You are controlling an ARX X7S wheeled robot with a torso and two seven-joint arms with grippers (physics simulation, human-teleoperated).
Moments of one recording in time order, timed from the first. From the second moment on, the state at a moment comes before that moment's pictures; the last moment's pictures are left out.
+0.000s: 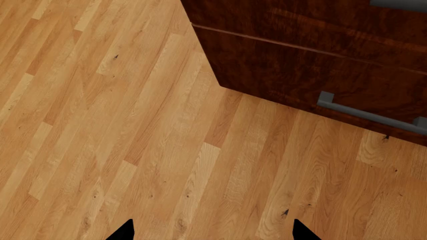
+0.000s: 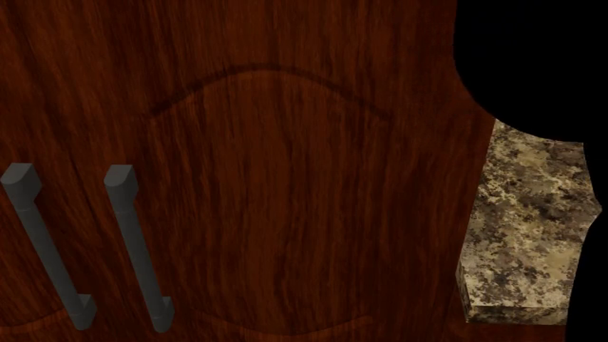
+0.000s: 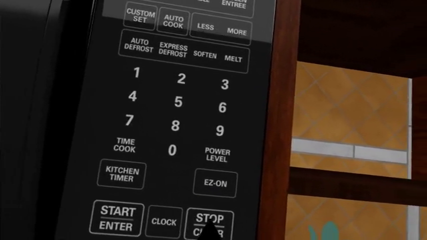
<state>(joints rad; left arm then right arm) -0.13 -0.21 -0.30 -1.31 -0.02 0.19 -0.09 1.69 0.31 -0.20 -0.28 1.05 1.40 0.87</state>
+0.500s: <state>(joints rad) -0.13 -0.21 -0.30 -1.31 -0.02 0.19 -0.09 1.66 0.35 -0.30 -0.17 0.95 1.26 0.76</state>
